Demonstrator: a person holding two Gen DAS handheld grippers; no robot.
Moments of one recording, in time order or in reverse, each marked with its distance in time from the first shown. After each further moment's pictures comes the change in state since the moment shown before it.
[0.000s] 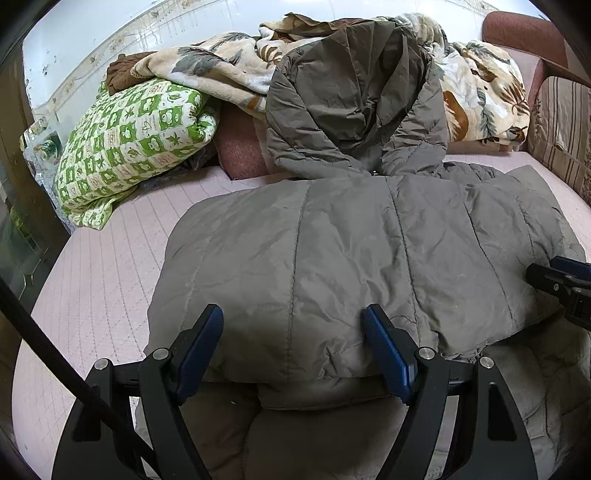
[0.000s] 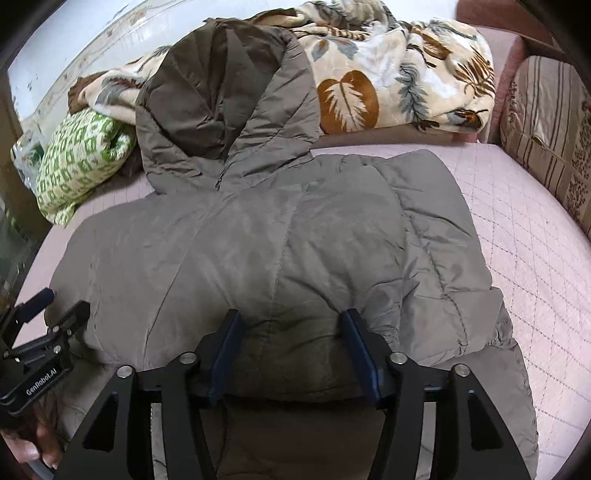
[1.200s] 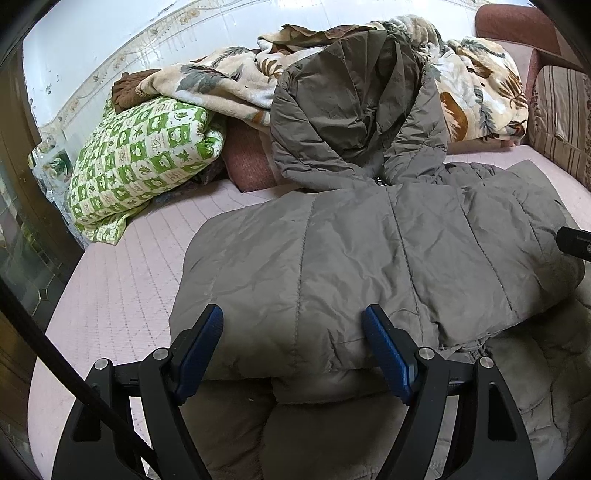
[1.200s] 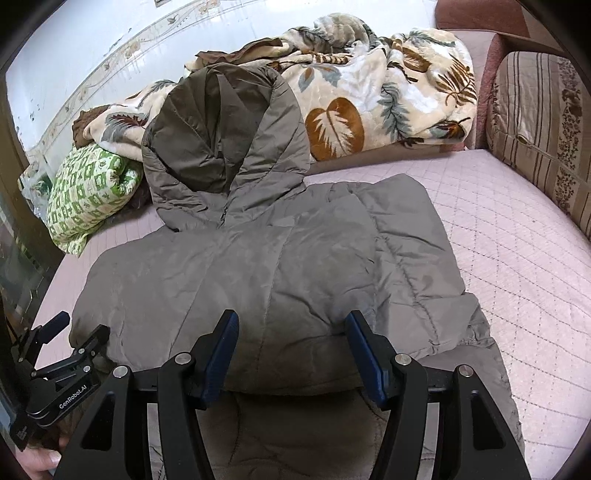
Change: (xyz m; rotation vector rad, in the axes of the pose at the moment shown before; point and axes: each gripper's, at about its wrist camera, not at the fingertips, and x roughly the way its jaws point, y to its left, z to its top) left arm -0.015 -0.002 0.000 0.046 -0.034 0.052; right arm -0.034 -0.011 -0.001 0.078 -0.086 0.031
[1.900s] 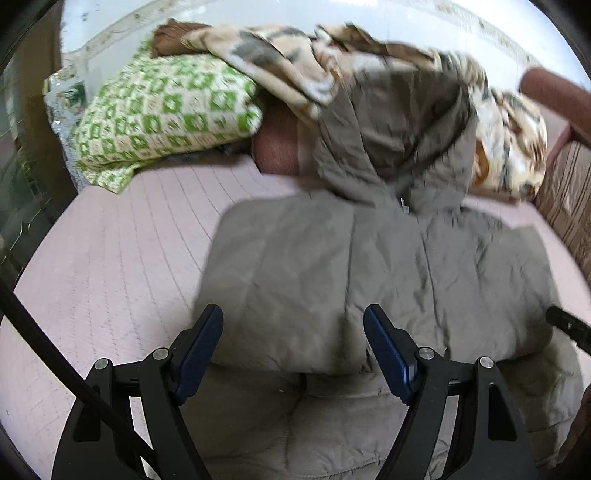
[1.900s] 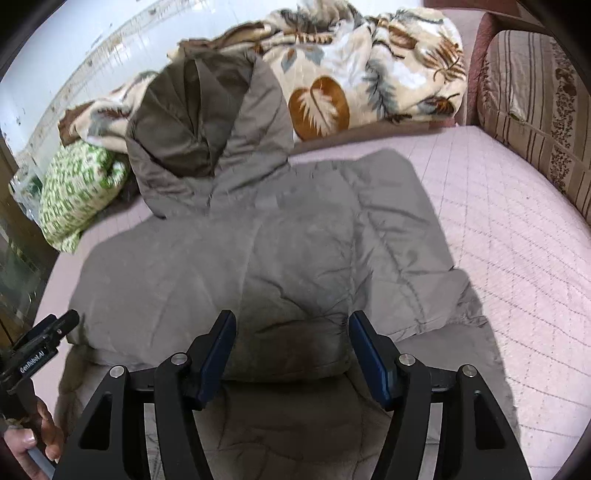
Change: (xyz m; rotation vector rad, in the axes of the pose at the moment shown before) left arm -0.010 0.064 0.008 -0.258 0.054 -0.098; right arm -0.003 -0.013 -0.001 0.044 0.067 -0.011
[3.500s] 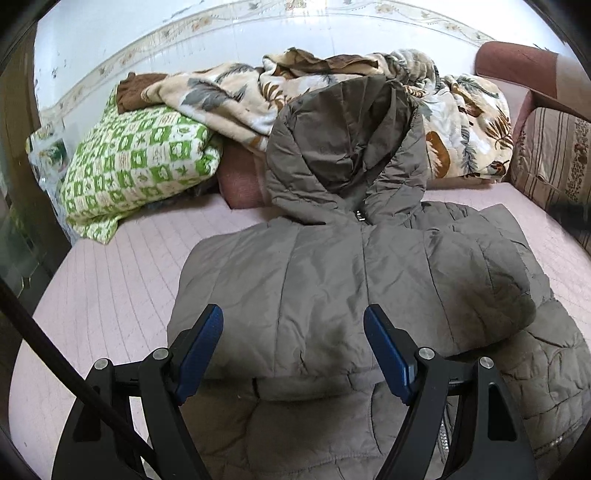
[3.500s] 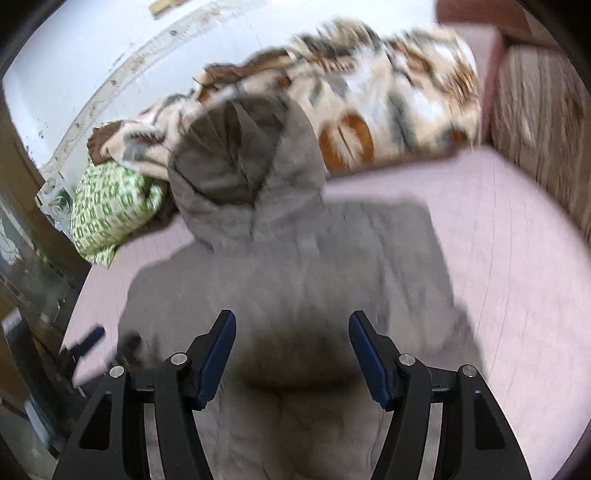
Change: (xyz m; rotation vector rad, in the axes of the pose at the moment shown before) left arm -0.020 -0.058 -0.004 0.177 -0.101 -0.010; right arm -0.053 0.026 0.041 -0.026 -0.037 0.082
